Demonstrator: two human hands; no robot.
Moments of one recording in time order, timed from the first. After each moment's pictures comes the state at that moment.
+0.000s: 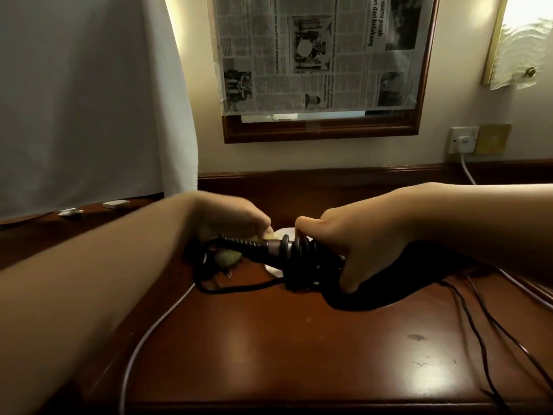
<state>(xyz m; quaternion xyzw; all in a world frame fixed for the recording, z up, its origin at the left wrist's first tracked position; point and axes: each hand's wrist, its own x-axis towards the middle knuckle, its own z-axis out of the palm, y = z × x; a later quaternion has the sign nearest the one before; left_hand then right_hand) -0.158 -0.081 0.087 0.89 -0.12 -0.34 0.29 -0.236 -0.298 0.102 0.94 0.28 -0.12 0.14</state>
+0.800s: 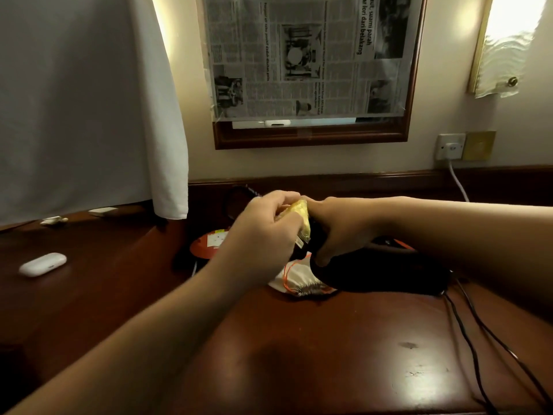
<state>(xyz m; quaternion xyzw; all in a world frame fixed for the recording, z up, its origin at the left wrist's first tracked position) -0.230 -0.140 0.055 0.81 -0.22 0.11 0.53 -0.165 -0.323 0.079 0.97 0.23 -0.01 -0.01</state>
